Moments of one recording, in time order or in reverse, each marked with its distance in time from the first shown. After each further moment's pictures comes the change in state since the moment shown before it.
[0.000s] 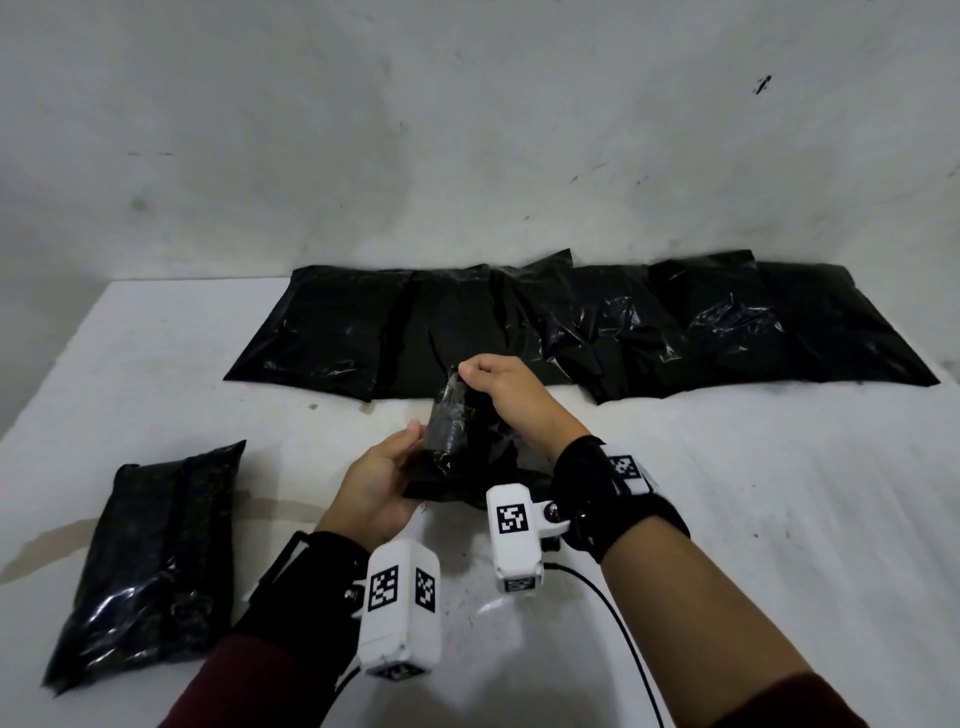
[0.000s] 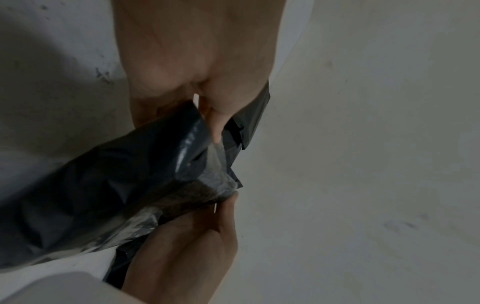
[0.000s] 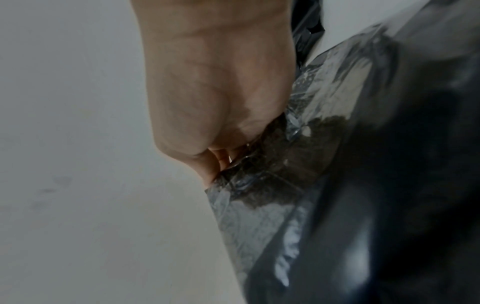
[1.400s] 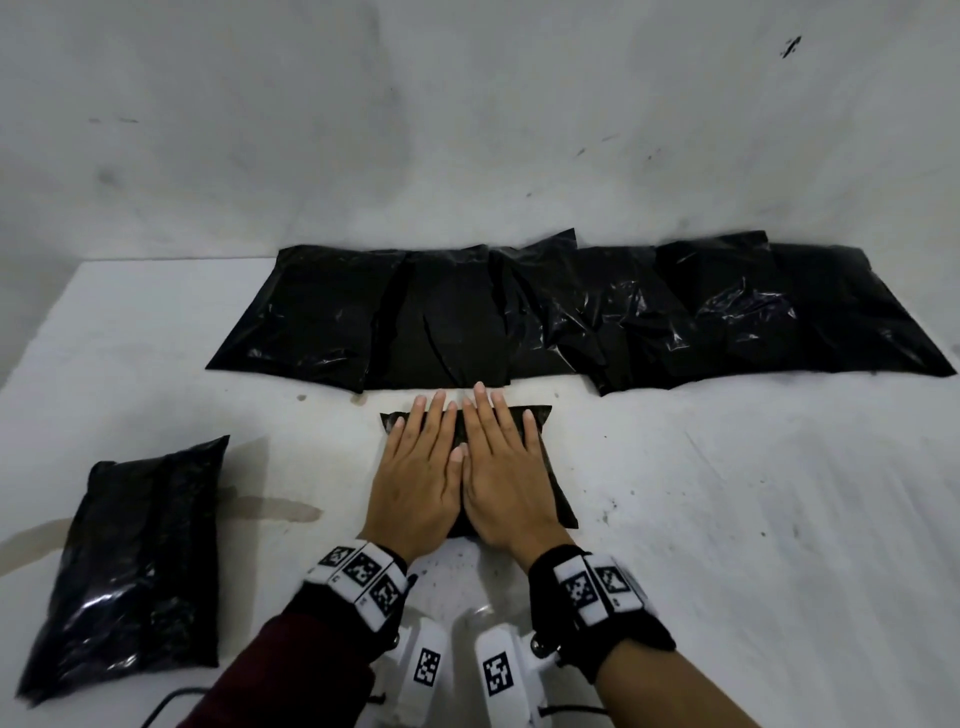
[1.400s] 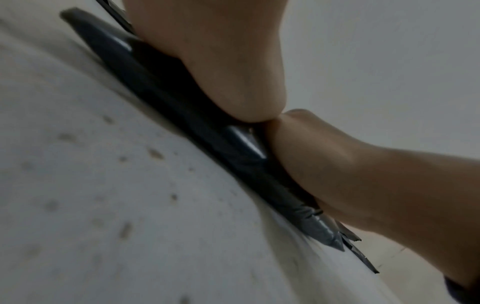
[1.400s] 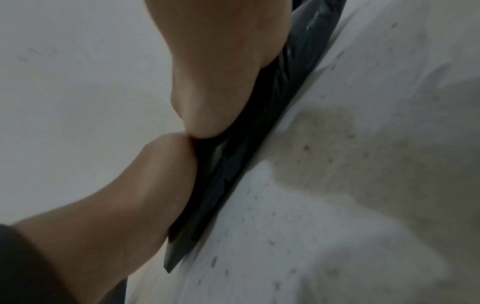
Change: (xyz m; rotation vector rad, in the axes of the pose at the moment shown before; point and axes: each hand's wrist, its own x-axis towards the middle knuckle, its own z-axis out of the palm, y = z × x) left_hand 0.041 -0.054 -0.025 1.752 0.174 0.832; right_hand -0.049 0.077 0.037 -1.105 0.127 -0.169
